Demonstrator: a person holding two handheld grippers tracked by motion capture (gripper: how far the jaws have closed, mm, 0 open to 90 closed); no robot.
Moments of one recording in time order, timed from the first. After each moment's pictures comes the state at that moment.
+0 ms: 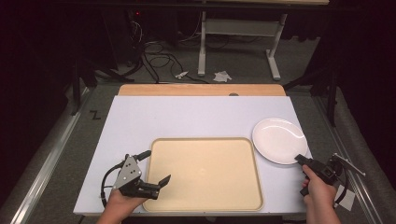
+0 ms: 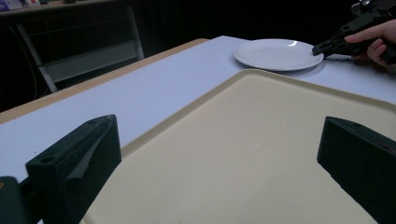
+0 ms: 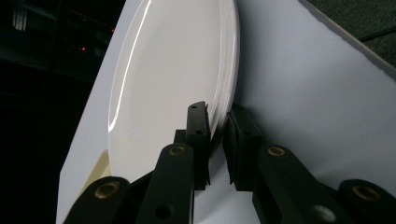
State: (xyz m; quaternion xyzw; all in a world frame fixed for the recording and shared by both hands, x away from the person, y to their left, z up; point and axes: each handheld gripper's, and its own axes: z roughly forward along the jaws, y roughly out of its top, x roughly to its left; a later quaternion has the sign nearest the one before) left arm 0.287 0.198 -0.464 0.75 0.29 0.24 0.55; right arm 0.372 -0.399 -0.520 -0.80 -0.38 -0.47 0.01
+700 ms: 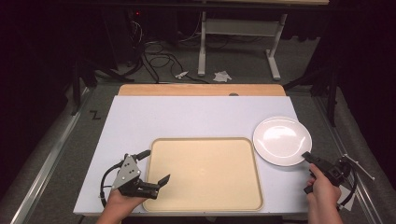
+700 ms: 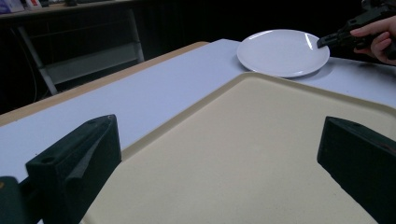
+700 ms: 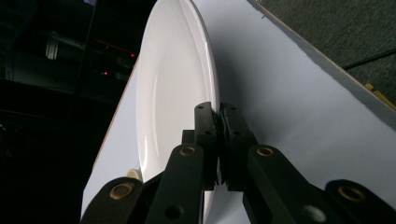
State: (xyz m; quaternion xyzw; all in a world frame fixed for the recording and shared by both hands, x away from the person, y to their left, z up) left arm 0.287 0.199 -0.463 0.74 0.29 0.24 0.55; right arm 0.364 -0.409 -0.508 -0.79 -0.34 -0.52 -0.01
